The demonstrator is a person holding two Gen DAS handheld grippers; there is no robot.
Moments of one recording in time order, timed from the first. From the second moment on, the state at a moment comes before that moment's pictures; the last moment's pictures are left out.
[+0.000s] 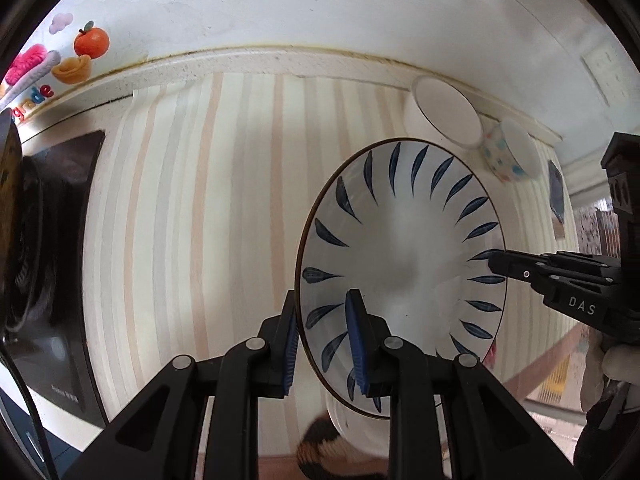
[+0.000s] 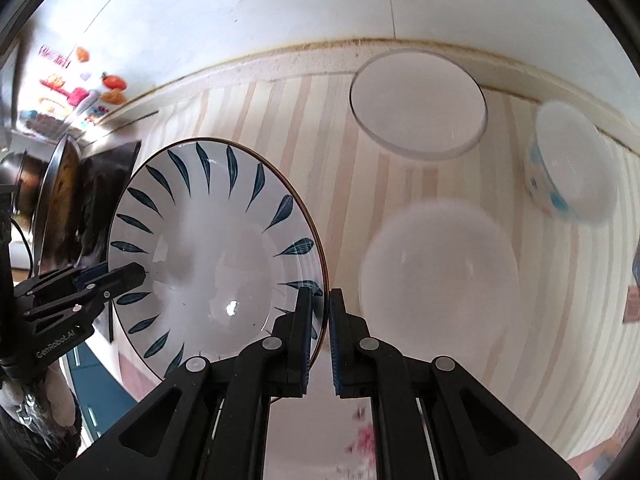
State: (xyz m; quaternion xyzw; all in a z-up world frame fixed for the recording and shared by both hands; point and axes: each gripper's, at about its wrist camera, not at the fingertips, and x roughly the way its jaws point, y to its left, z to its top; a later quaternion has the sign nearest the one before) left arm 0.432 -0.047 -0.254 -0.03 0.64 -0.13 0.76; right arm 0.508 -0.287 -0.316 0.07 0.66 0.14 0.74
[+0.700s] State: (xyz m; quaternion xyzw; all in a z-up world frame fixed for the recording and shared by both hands) left arm 0.372 -0.102 -0.315 0.01 0.67 -0.13 0.73; right arm 0.395 -0.332 -0.374 0.08 0.70 0.12 0.70
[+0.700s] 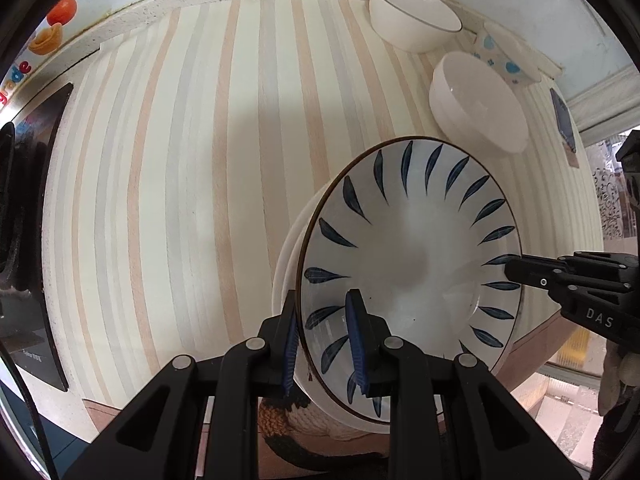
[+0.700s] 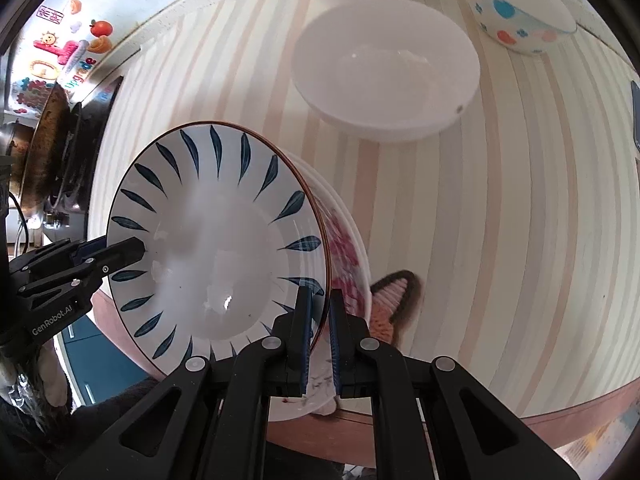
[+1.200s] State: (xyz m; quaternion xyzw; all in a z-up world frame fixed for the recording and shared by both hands) left arm 0.369 -0.106 -0.328 0.00 0.67 -0.11 0.73; right arm 0.394 -0.337 -0.386 0.09 0.70 0.14 0.69
